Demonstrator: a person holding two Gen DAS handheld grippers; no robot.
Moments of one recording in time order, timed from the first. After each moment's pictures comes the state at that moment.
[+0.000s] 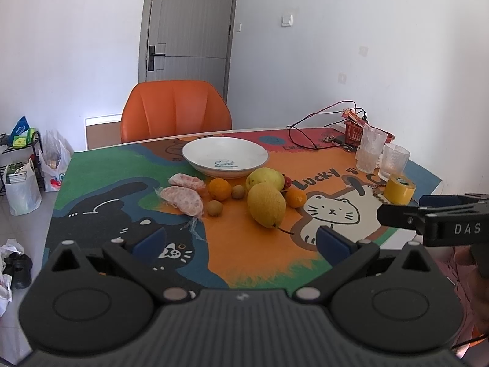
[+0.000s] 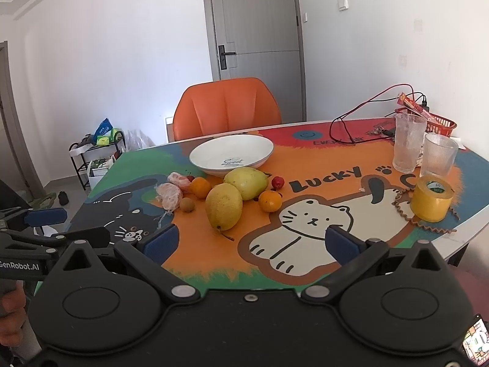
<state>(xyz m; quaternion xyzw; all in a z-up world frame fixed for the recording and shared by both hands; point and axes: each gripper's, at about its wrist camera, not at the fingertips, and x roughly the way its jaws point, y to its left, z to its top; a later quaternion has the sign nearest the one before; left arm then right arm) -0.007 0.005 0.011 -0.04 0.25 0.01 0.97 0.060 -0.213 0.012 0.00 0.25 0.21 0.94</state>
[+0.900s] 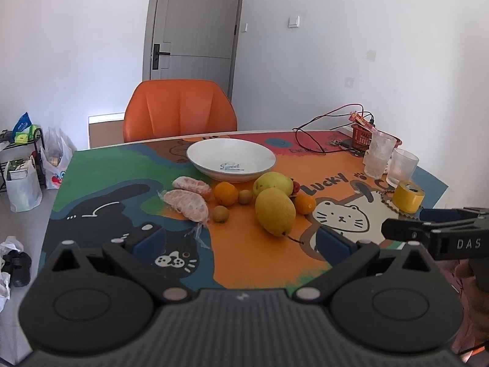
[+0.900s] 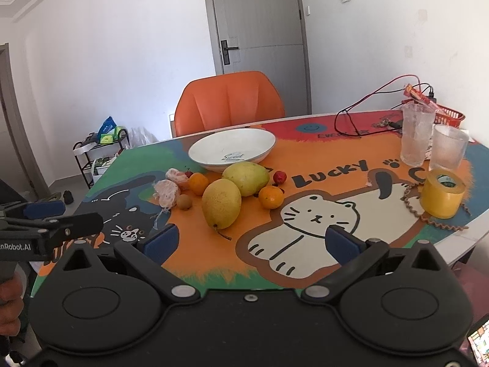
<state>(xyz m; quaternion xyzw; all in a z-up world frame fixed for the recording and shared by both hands) 0.016 0.016 0.003 -0.05 0.24 0.01 0.97 0.081 -0.216 -0.003 0.01 0.26 0.23 0.94</state>
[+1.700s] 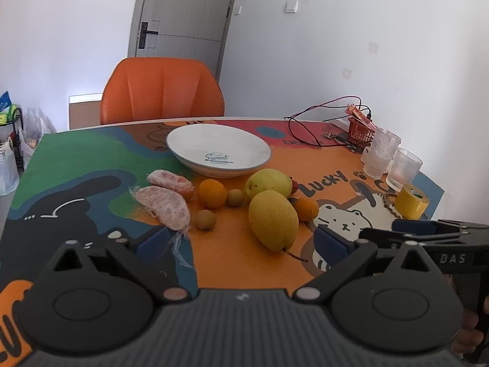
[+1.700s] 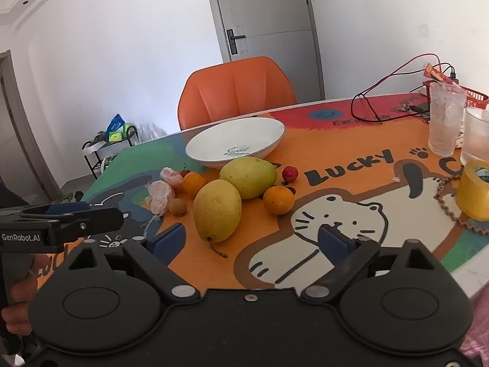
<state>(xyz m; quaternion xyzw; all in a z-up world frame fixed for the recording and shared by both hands) 0.087 0.033 -0.023 -0.08 0.27 -0.02 0.96 0.144 -0.201 -0.031 0.03 0.29 0.26 0.92</state>
